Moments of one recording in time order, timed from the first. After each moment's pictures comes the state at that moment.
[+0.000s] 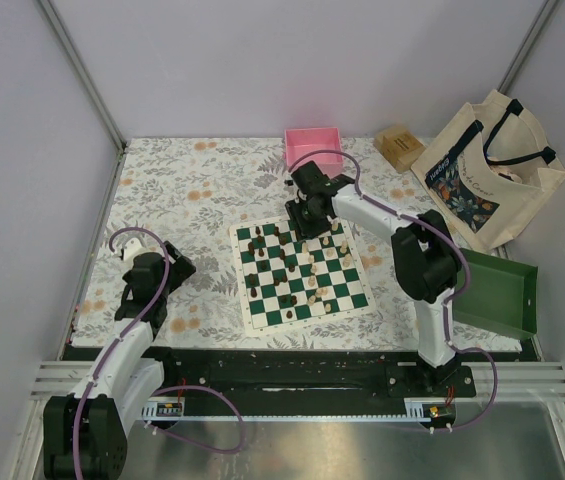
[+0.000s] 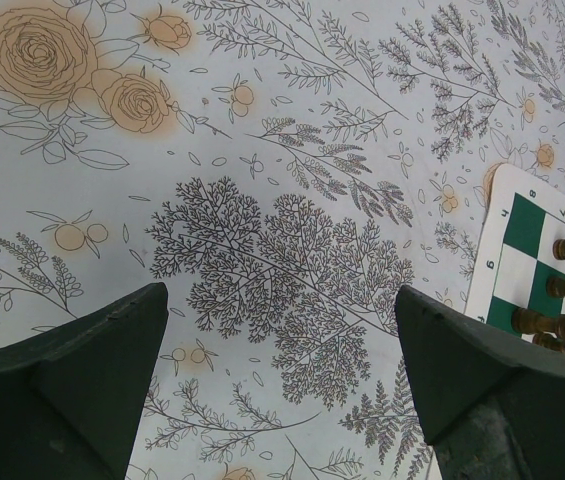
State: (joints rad) left arm -0.02 0.80 0.26 -0.06 -0.21 -0.65; right arm 0.62 2.04 1.64 -0.71 -0.07 0.21
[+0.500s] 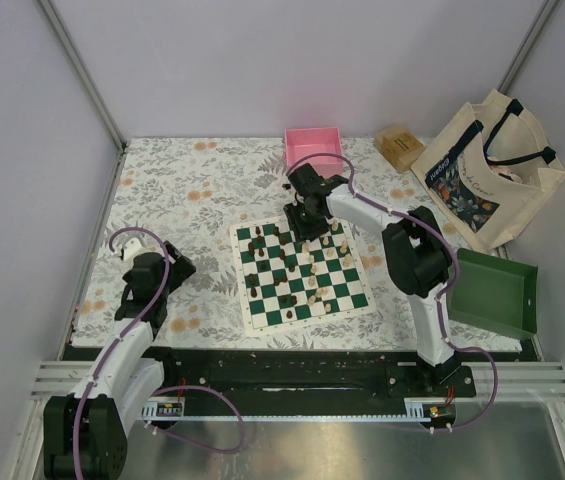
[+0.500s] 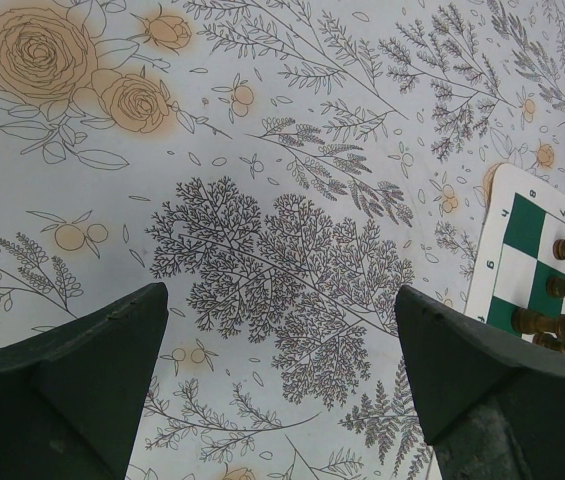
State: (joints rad) left arm -0.02 0.80 0.26 -0.06 -0.21 -0.65; right arm 0.62 2.13 1.69 -0.73 -0.07 0.20
